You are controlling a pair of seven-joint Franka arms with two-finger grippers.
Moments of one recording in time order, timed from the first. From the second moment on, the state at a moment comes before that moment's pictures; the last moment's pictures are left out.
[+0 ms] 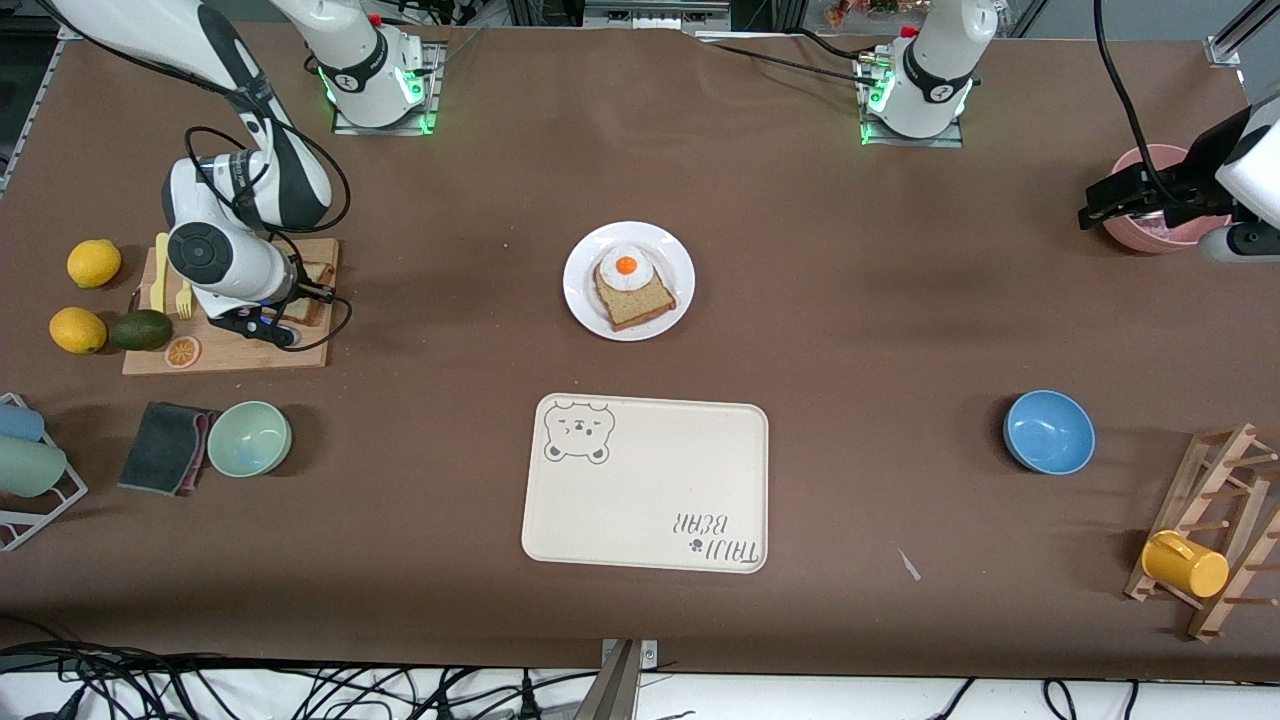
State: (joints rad) left arm 0.00 0.03 0.01 -1.53 -0.04 1.39 -0.06; right arm -0.08 0.25 0.06 -2.36 -0.27 2.31 0.42
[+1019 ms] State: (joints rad) left arm 0.00 0.04 0.03 -1.54 -0.04 1.36 -0.06; right arm 0.06 0.08 0.44 -2.05 -0.04 1.91 0.59
